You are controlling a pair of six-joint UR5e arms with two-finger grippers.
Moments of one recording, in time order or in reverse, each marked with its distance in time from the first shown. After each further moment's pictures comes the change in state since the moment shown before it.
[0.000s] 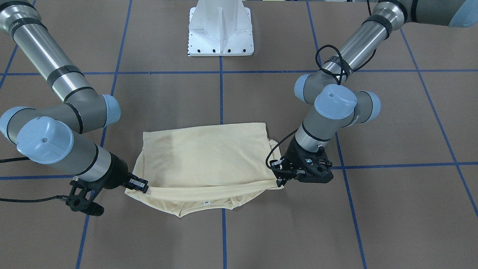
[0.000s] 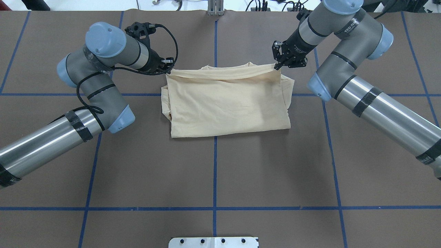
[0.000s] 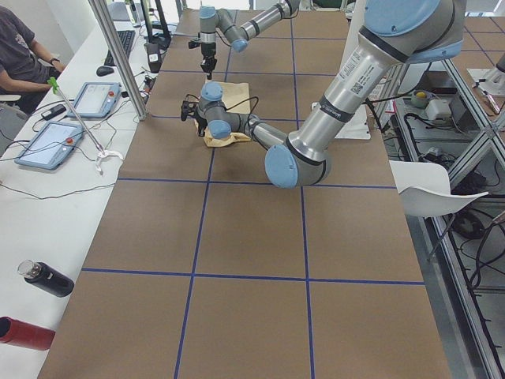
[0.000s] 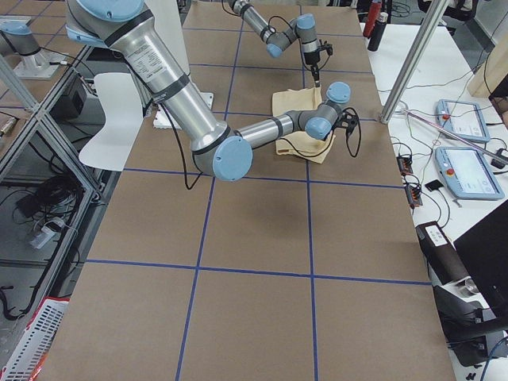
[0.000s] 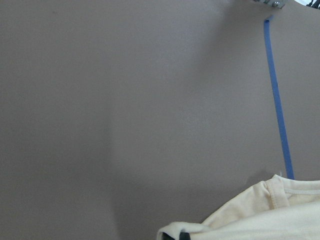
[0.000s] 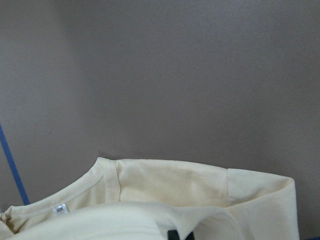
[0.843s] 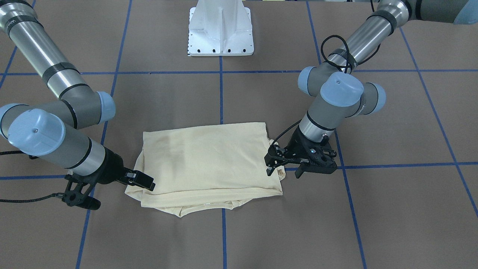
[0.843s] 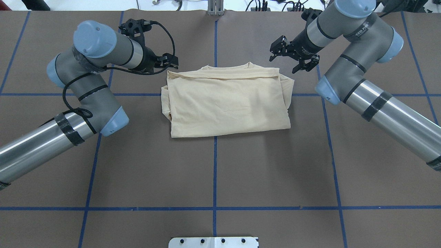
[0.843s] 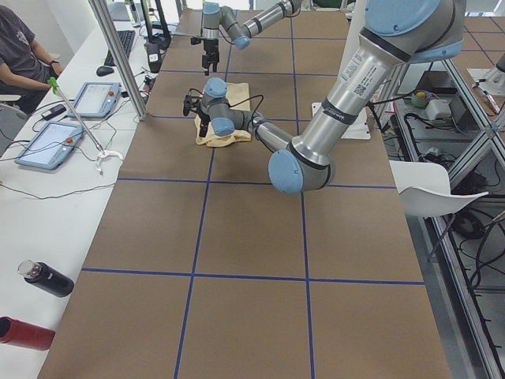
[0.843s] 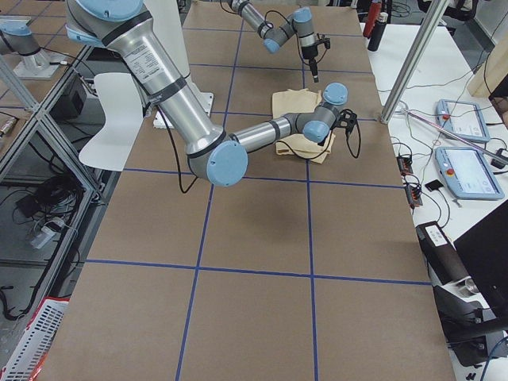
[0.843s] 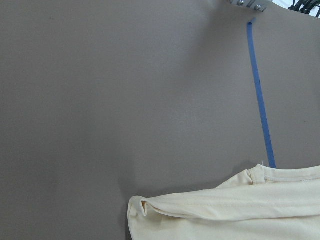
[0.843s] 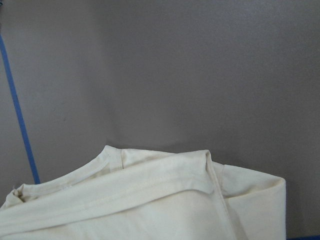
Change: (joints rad) left arm -0.007 0.051 -0.131 0.030 -0.001 0.006; right arm 0.005 -0.086 0.106 0.062 0.003 -0.040
